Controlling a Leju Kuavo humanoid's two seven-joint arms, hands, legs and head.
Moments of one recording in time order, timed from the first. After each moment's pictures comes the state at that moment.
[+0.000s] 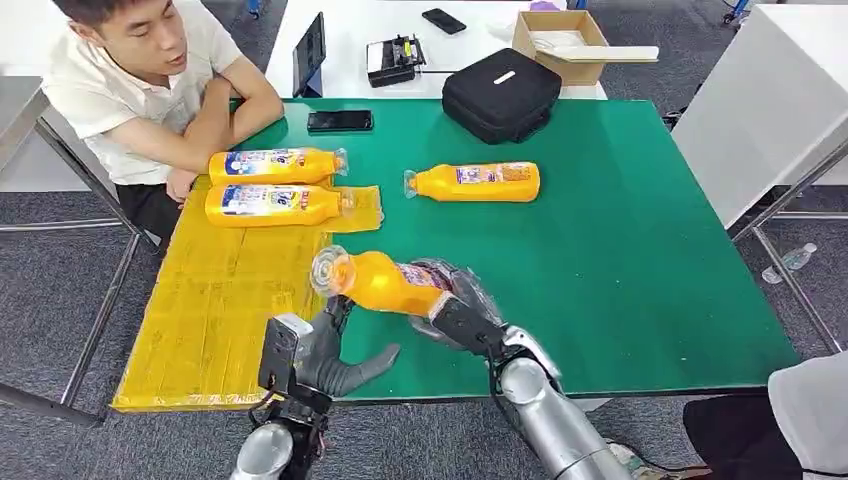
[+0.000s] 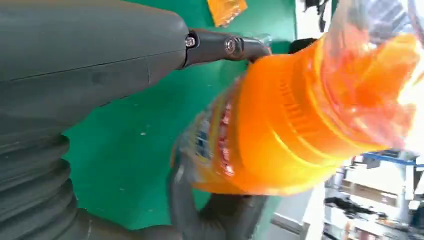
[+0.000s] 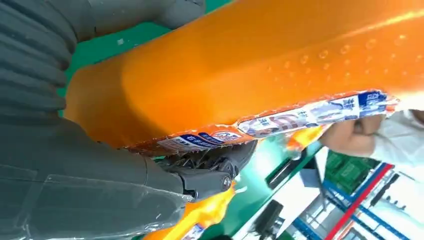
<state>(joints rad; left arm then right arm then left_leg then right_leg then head) -0.06 -0.29 -0.39 -1.30 -0.03 -0.04 -0.26 -0.25 0.04 0.41 -1.18 0.55 0.16 -0.40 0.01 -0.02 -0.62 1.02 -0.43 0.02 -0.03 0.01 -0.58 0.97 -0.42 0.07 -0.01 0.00</state>
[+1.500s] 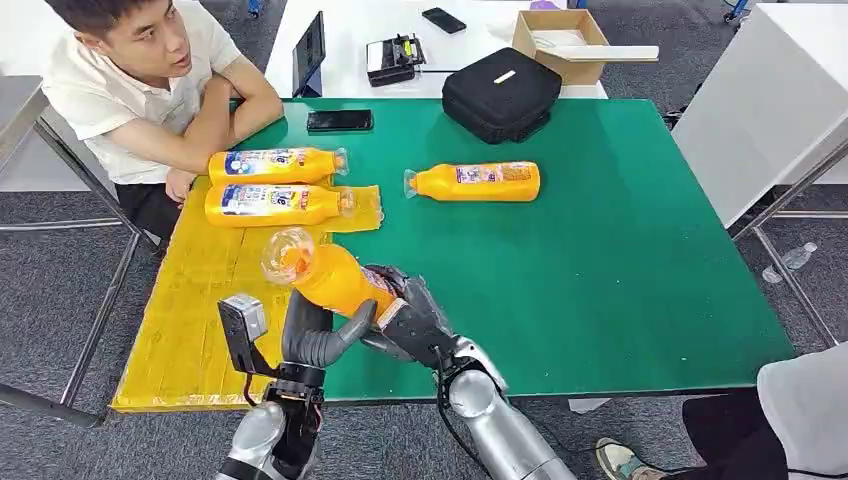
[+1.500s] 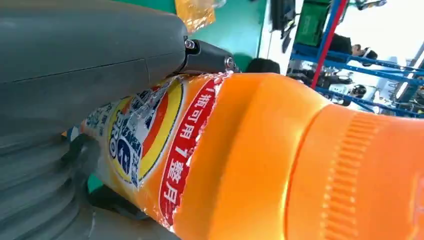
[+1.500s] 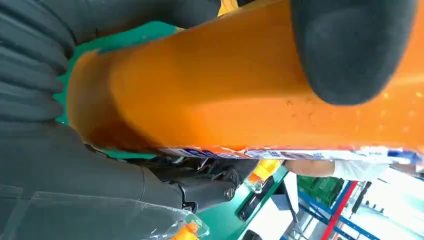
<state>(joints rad) -0.13 -0.30 -0.39 -1.29 0.20 0.02 -0.35 -0.24 0.19 0.46 -1.12 0.55 0.11 -0.41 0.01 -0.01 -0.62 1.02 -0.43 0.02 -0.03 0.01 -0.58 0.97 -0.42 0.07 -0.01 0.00</state>
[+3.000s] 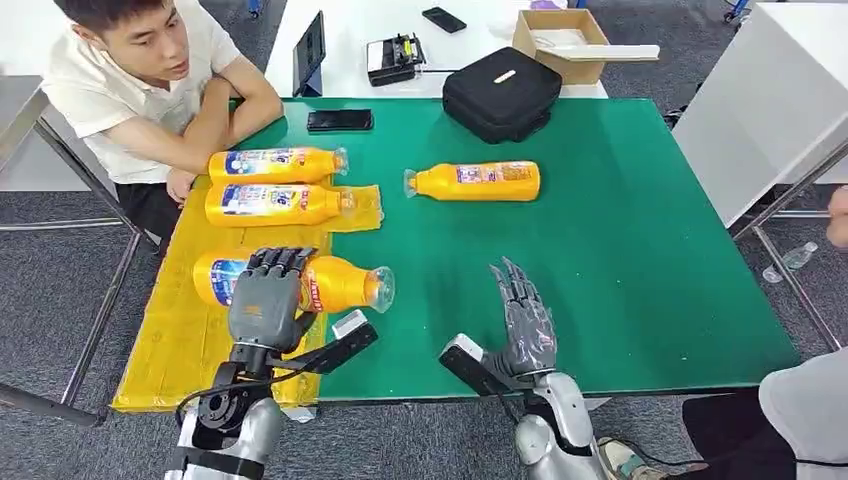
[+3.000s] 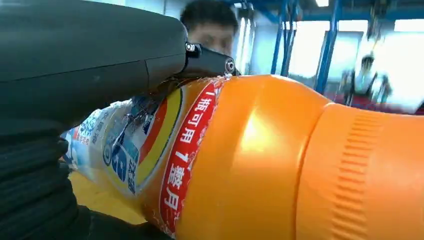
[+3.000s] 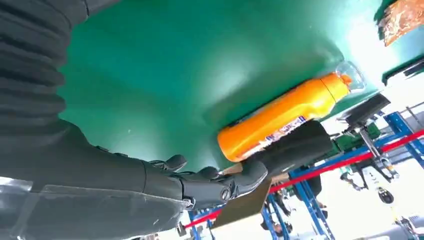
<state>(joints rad) -0.15 -0.28 -0.21 -1.38 -1.51 0.25 -0.06 0.00 0.11 0.18 -1.32 1.17 -0.27 -0.29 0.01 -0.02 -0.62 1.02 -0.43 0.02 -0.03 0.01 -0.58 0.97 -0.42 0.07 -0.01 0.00</state>
